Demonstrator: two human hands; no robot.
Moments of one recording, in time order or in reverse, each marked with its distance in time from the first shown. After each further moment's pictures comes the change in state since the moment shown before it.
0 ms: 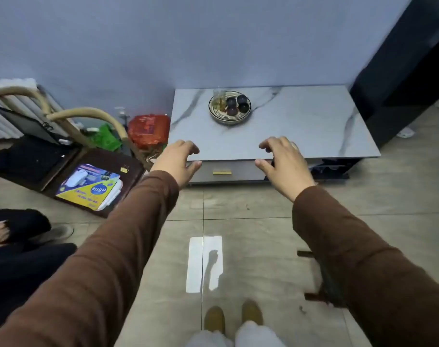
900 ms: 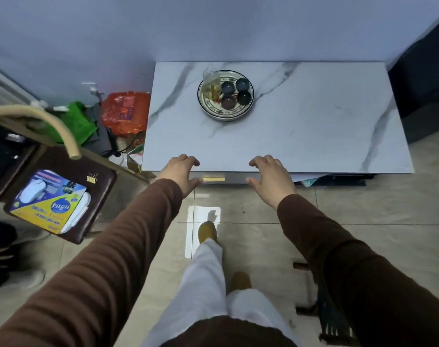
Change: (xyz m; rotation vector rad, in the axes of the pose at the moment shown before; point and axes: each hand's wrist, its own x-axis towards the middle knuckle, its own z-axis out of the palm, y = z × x) left_hand 0.240 -0.060 0.130 0.036 -0.344 -0.211; right_hand 0.224 0.138 0.128 -0.048 -0.385 0.129
